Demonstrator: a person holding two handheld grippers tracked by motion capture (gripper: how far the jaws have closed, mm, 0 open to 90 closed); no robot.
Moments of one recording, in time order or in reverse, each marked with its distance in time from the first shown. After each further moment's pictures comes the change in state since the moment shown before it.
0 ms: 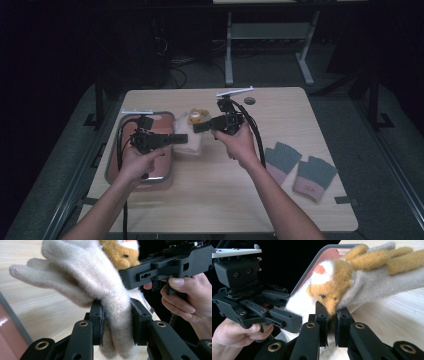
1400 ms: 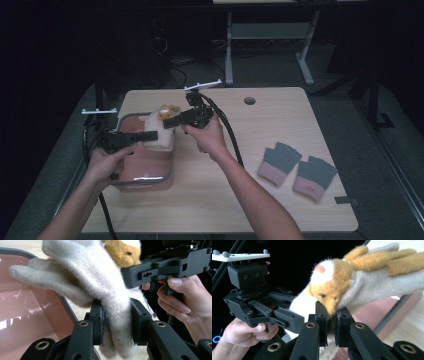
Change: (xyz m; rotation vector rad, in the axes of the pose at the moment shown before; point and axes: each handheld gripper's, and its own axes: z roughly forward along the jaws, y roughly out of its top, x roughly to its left) left arm 0.030 -0.001 -0.070 -0.060 0.030 -0.046; right arm 0.038 0.030 0.058 0.032 0.095 -0.041
